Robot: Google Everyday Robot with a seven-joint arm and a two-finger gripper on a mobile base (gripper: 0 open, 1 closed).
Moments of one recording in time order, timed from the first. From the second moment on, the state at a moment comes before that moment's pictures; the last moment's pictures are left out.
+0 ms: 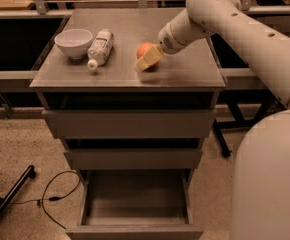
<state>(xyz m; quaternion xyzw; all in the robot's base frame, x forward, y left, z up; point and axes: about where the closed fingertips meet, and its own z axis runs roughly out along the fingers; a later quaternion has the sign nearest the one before) 0.767 -0.035 0.863 -0.43 0.82 0.13 0.36</state>
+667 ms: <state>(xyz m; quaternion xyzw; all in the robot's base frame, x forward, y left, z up) 0.773 -0.040 0.855 -0.37 0.84 0.13 0.37</state>
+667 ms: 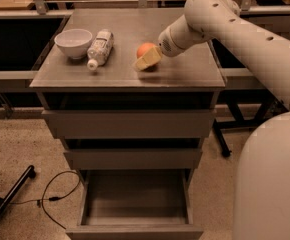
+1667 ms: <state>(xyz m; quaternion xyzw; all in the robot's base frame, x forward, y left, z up) 0.773 -0.041 0.859 -0.36 0.84 0.13 0.38</state>
